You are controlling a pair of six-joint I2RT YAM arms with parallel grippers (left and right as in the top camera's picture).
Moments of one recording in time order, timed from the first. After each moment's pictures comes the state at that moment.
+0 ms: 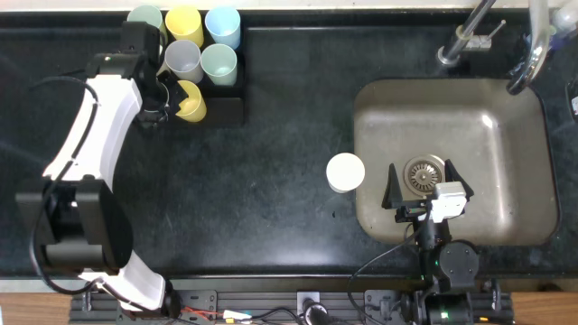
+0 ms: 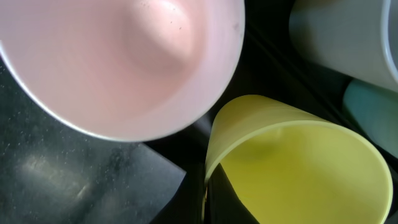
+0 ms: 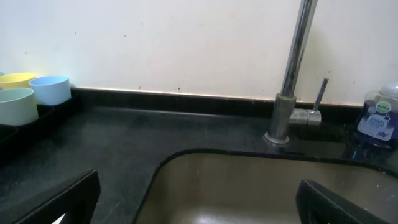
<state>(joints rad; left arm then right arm) -0.02 1.85 1.48 -0.96 -0.04 -0.73 0.07 0.01 0.02 -0.02 -0.02 0.01</state>
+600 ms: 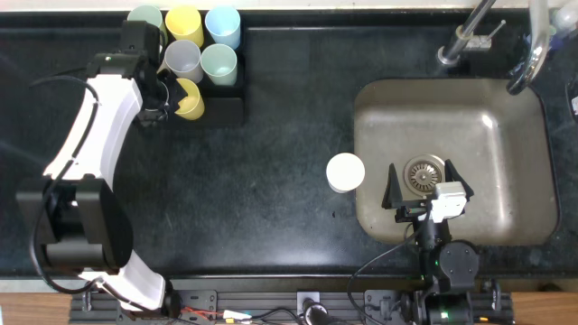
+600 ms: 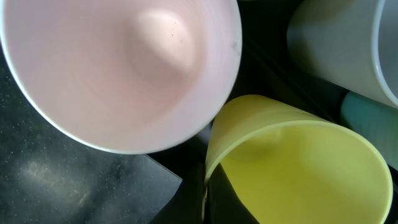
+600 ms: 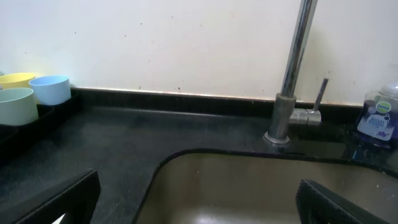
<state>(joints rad) -0.02 1.85 1.48 -0.95 -0.06 -0.73 0.07 0.01 0.02 -0.02 -0.02 0.01</state>
